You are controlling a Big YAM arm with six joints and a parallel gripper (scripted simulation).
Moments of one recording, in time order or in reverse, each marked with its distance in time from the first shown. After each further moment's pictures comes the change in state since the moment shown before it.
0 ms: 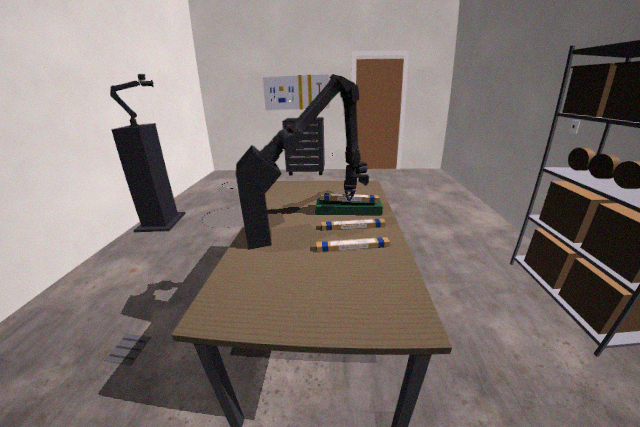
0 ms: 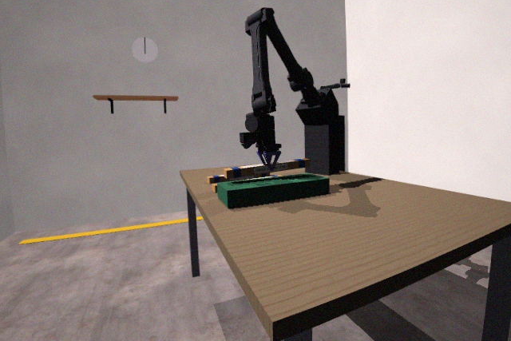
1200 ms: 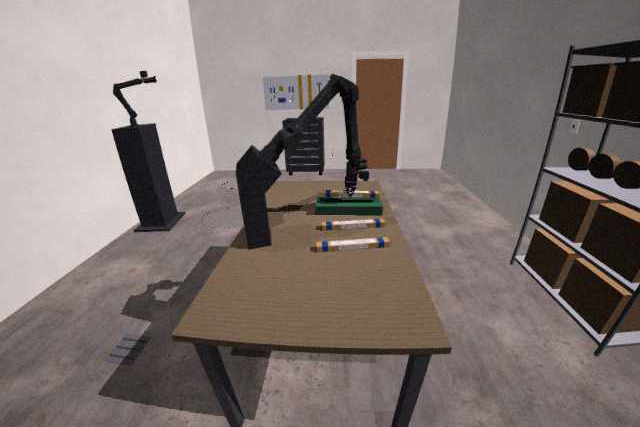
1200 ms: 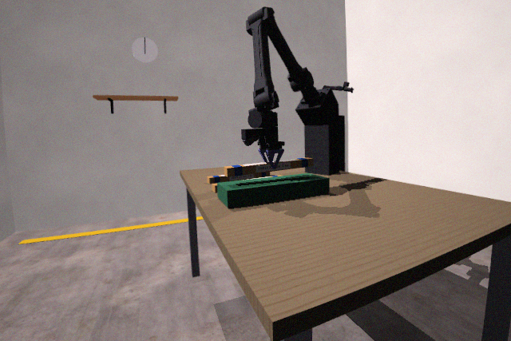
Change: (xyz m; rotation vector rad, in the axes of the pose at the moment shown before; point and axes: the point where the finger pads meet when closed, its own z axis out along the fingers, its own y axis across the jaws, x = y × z) arm -0.007 0.035 -0.011 -0.005 -0.019 -0.010
